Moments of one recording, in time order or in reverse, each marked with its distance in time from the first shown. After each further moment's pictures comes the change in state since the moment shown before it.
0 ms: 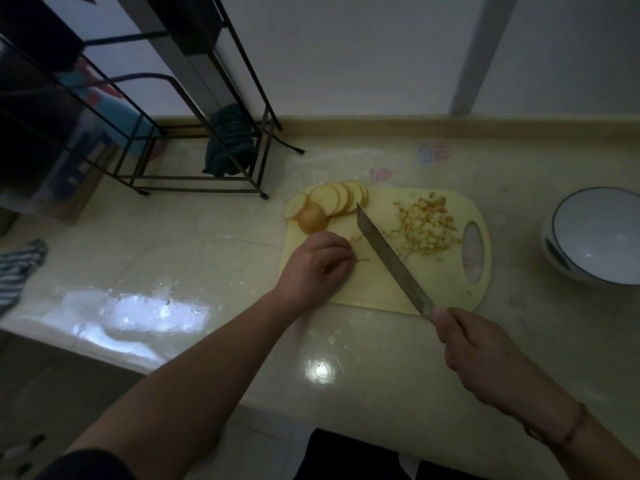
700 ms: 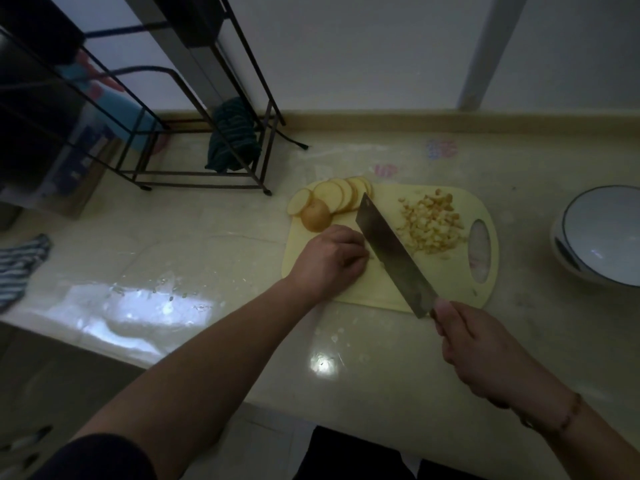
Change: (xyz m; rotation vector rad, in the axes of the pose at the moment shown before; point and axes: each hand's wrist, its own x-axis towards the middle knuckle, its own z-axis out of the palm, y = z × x) left_hand 0.018 0.003 0.006 0.072 -0.176 0.081; right_hand 0.009 -0.007 0.002 0.033 -0.041 0.064
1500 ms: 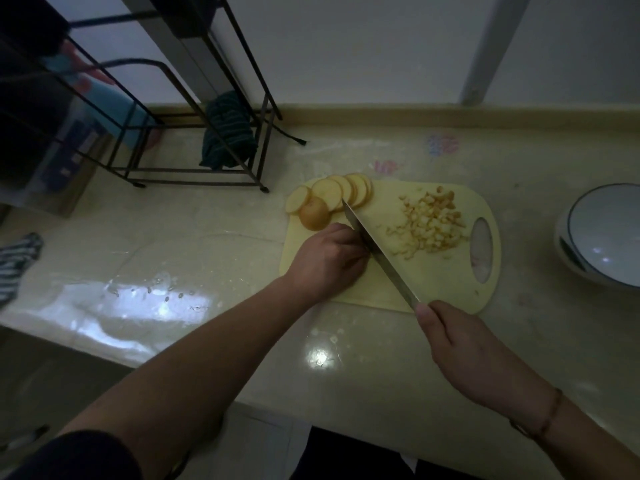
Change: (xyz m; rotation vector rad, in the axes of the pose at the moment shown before) left_hand 0.001 -0.005 0.000 0.047 -0.051 0.036; right_hand 0.005 -0.004 0.014 -0.155 0.046 -0.136
